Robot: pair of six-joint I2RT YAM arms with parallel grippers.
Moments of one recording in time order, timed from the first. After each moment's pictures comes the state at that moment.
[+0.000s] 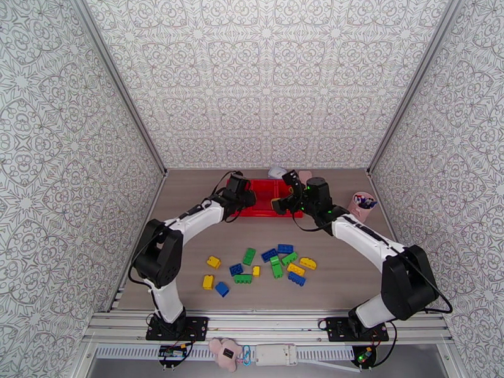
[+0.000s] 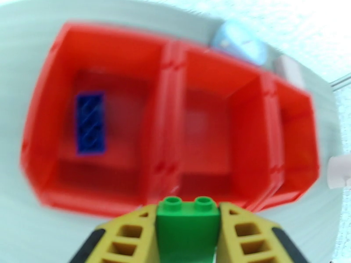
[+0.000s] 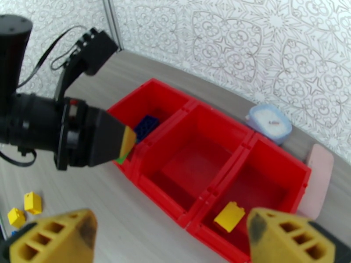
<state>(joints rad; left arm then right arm) -0.49 1.88 1.40 -0.23 -0.06 -0.63 0.44 1.54 1.08 0.02 -0.29 -0.02</state>
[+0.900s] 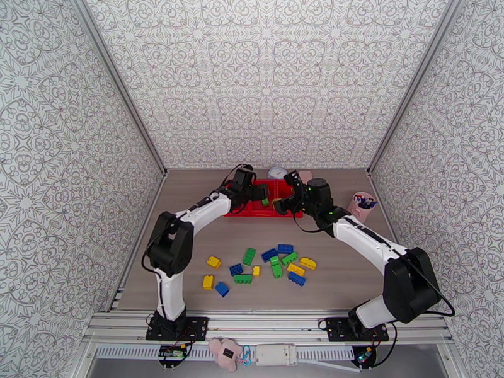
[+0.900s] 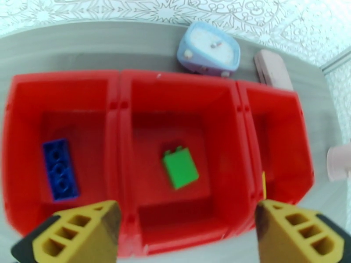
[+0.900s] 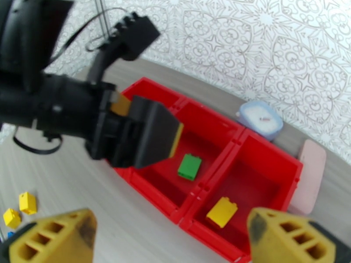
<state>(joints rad) -0.49 1.91 1.47 -0.26 -0.02 -0.51 0.44 1.52 1.07 0.01 -0.27 -0.04</state>
